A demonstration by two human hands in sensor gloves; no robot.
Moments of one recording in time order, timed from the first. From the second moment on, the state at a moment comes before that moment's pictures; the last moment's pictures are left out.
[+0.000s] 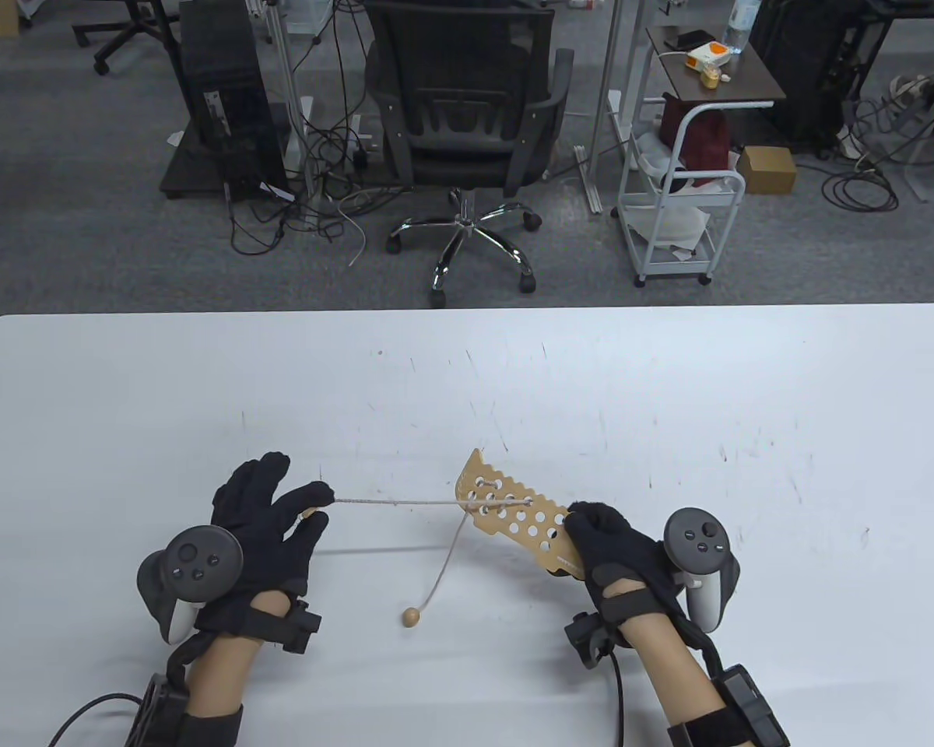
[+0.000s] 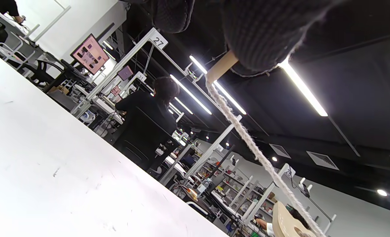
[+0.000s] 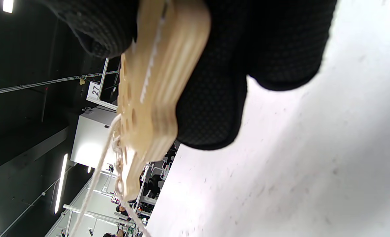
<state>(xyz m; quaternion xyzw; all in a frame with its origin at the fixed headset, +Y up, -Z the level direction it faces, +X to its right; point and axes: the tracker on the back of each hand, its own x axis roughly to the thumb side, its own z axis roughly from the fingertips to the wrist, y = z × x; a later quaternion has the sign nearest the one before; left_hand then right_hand) -0.290 -0.688 -0.312 0.15 -0.07 0.36 0.92 0.173 -0.754 -0.328 -0.03 0.01 0.80 0.60</state>
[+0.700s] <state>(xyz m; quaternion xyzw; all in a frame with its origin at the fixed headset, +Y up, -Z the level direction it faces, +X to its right) -0.309 -0.682 -0.310 0.18 -0.02 0.37 0.91 0.203 -0.760 -0.337 -0.09 -0.01 0.79 0.60</state>
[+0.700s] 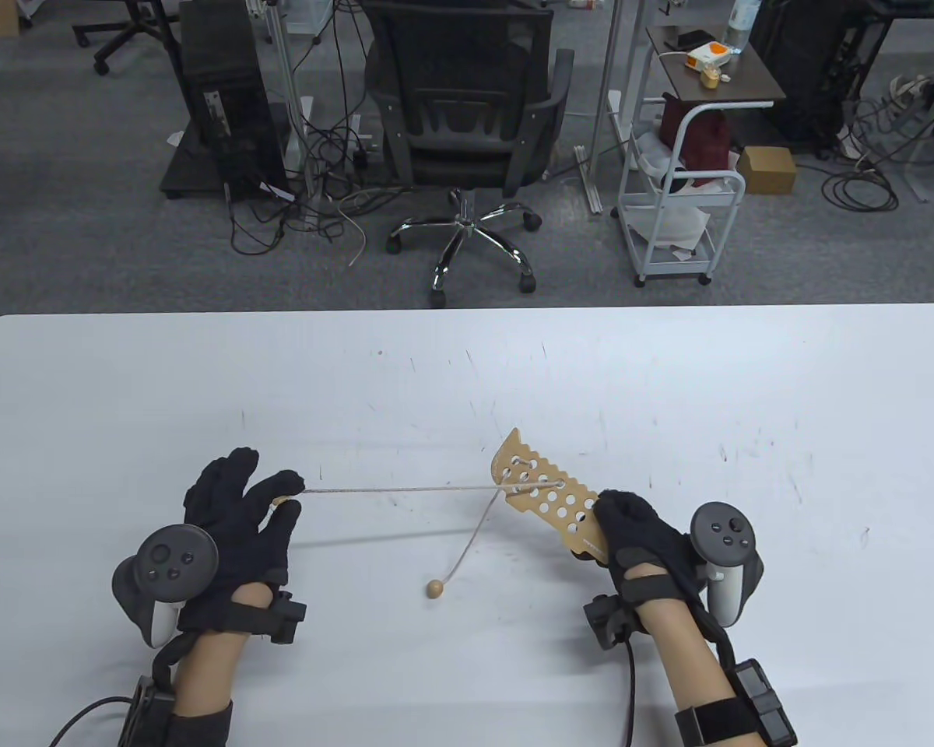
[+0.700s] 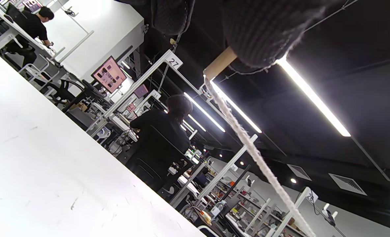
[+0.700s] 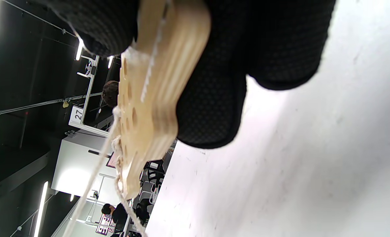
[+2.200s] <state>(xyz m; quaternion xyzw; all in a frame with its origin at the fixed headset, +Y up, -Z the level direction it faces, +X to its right) -0.239 -0.698 -0.312 0.04 -0.20 0.33 0.92 0.161 -0.750 -0.327 0.00 -0.01 0.83 0.56</state>
